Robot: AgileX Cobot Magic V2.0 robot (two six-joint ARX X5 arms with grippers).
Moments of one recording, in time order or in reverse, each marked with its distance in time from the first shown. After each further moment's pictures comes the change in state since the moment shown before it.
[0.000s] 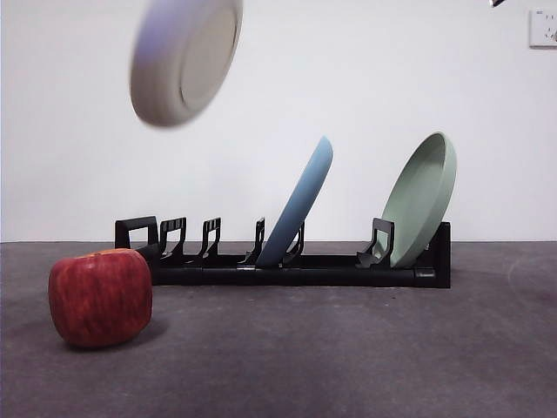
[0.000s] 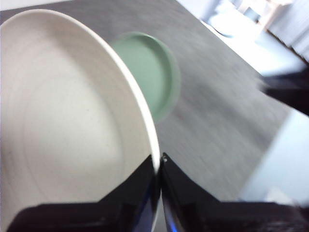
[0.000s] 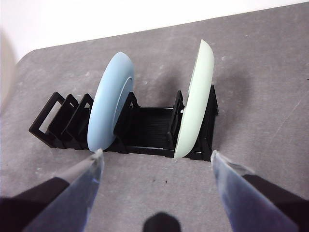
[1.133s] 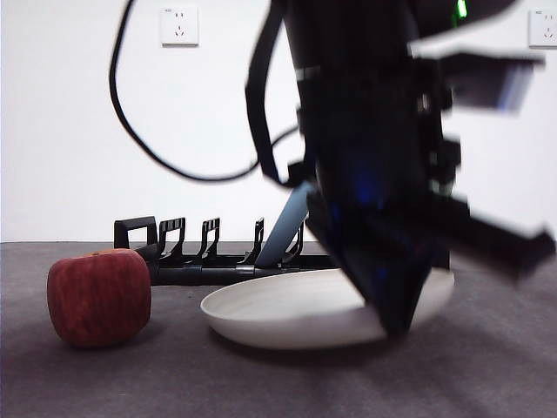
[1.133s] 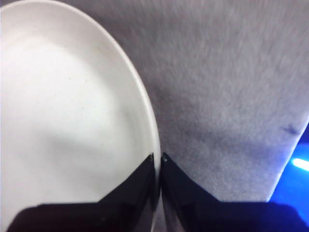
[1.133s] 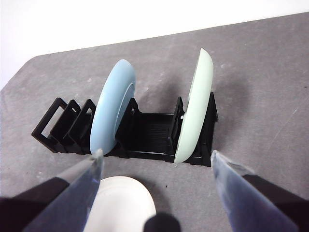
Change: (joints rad) left arm -0.713 0.524 -0.309 0.265 -0.752 0.098; right arm 0.000 -0.027 0.002 0.001 0.003 -0.003
